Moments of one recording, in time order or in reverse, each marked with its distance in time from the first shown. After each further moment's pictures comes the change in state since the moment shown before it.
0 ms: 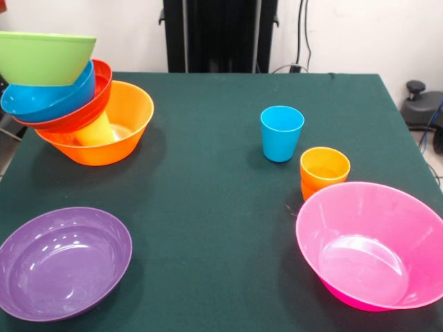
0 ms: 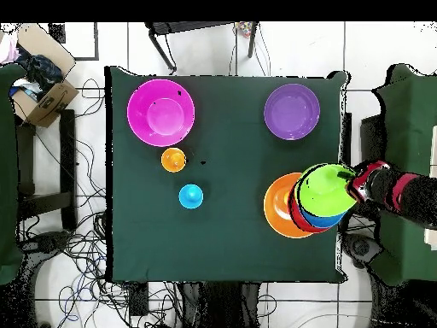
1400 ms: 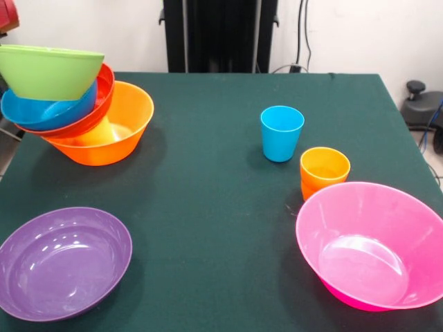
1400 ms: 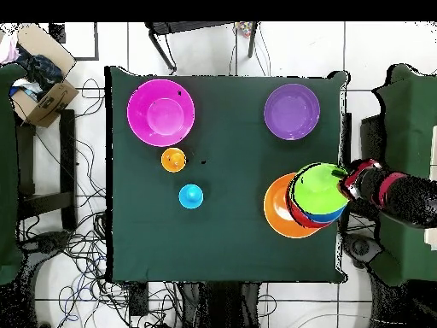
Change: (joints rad) arm 0.020 0.000 -0.027 0.026 -0.044 -0.067 0.000
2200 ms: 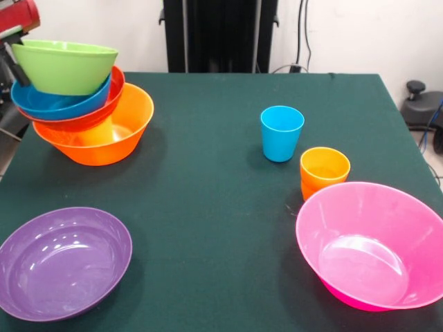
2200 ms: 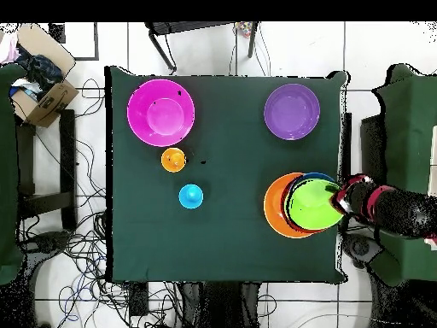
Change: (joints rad) arm 0.001 -0.054 -0.057 0.090 -0.008 -0.017 0.000
